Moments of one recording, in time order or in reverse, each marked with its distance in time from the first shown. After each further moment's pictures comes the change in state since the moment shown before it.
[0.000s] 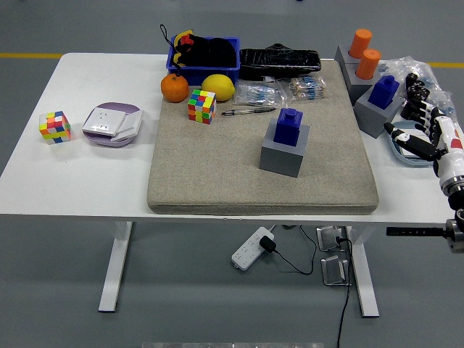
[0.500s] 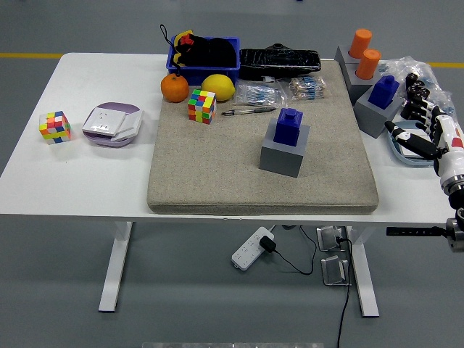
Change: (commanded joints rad) left arm 0.001 -0.002 -0.004 0.000 0.002 0.000 0.000; right arm -0.001 0.002 0.003 0.002 0.000 -0.001 -0.001
